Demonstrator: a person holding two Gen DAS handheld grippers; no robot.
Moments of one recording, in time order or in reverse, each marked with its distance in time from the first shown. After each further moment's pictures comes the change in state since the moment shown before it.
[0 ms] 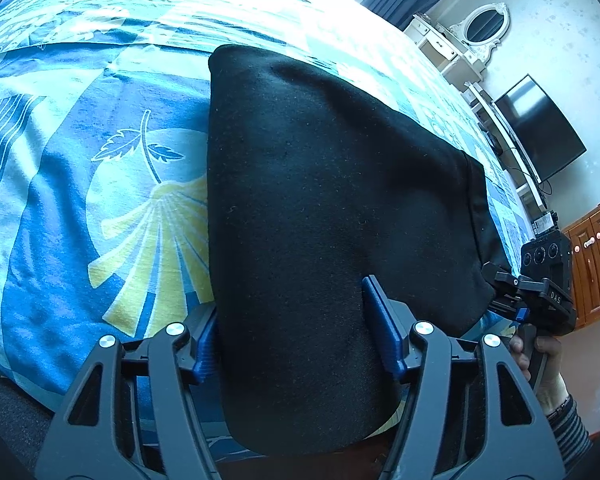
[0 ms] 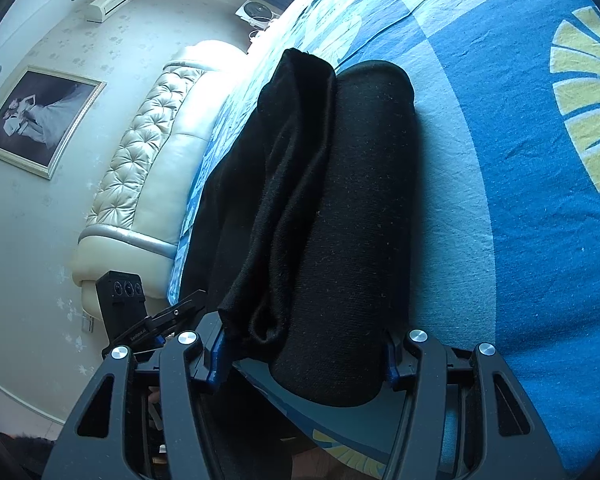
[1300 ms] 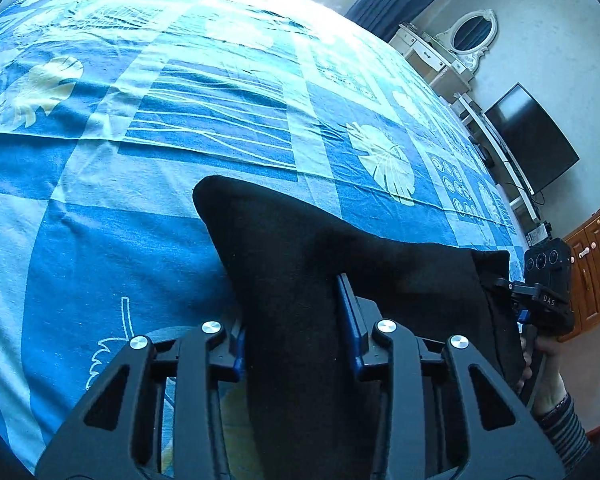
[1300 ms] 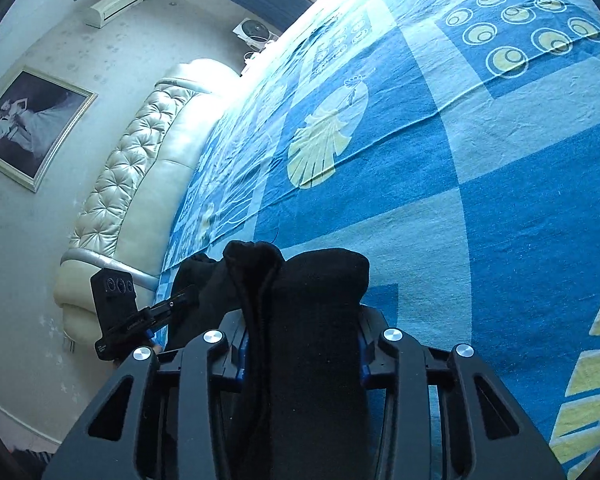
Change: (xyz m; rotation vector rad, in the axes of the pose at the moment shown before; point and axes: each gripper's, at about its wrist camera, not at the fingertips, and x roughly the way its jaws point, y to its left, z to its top) left arm 0.038 0.030 0.116 0.032 -0.039 -0.041; right arm 0.020 0.006 0.104 -0.058 -0.077 -0.062
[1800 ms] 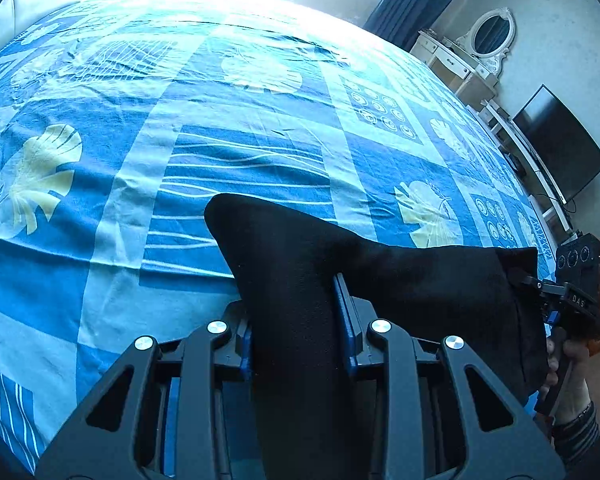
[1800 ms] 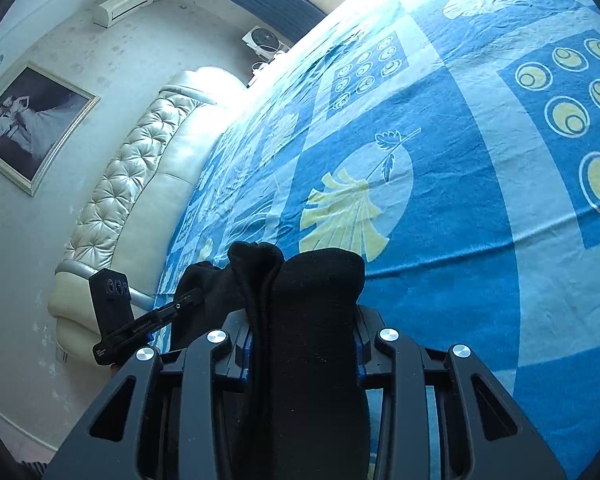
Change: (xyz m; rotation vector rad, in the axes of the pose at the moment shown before) left arm 0.023 0.022 0.077 0.040 -0.052 0.131; right arm 0.051 0.019 0.080 -0.045 -0.040 -0.006
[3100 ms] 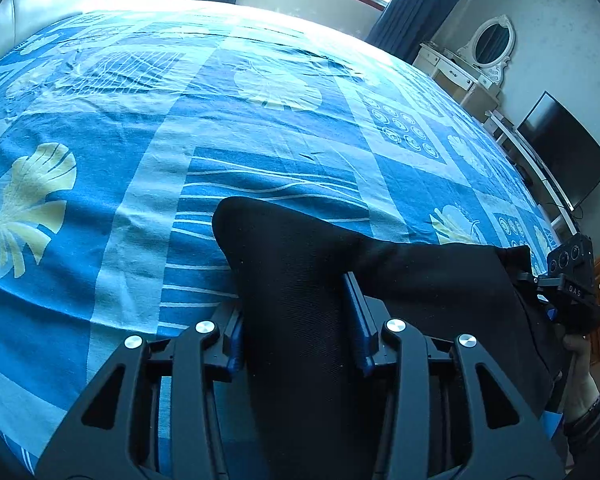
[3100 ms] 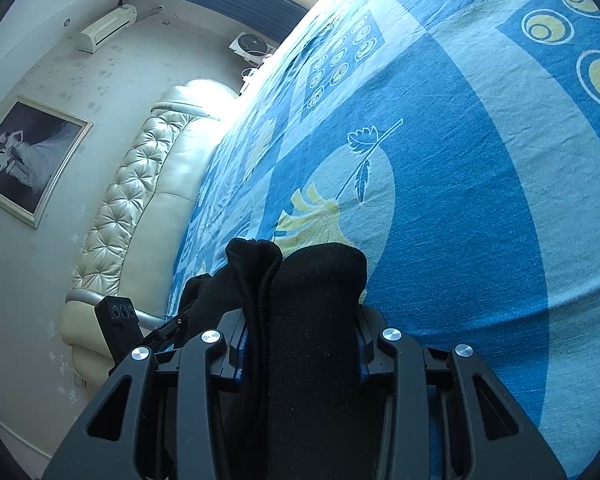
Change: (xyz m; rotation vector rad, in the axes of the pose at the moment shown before) left arm 0.024 0.024 0.012 0.024 -0.063 0.007; right arm 0.033 -0.037 0.013 0.108 0.001 0.053
